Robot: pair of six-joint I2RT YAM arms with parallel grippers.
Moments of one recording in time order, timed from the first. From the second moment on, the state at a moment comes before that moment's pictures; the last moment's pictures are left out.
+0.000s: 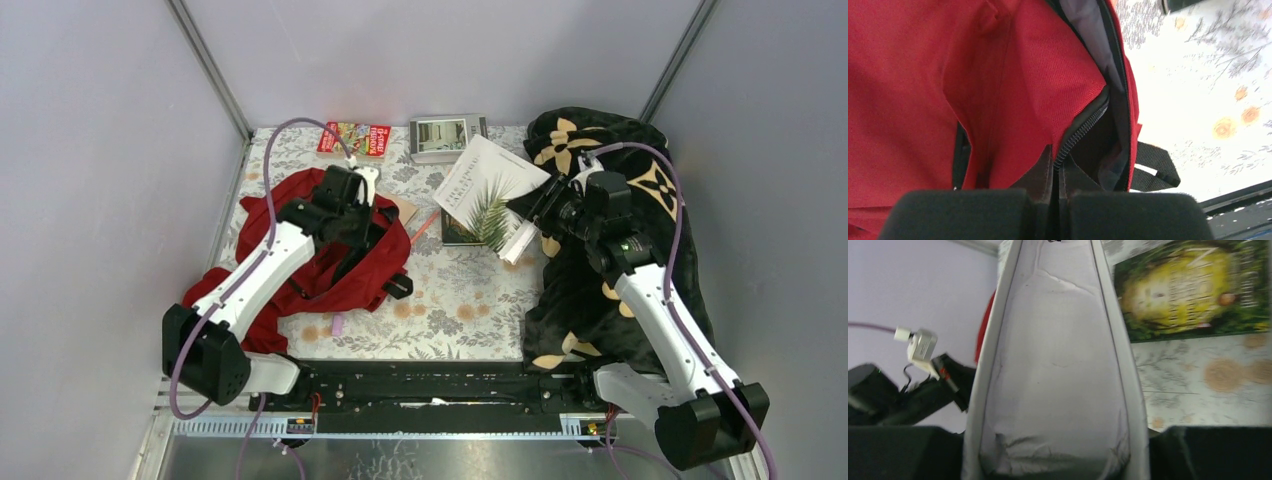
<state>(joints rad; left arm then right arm) -0.43 1.33 1.11 -0.71 0.00 -0.11 0.24 1.01 0.95 -0.37 -0.27 0.81</state>
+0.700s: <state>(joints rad) -0.12 1.45 1.65 -0.77 0.02 -0.22 0.51 1.28 1.05 0.05 -0.65 1.02</state>
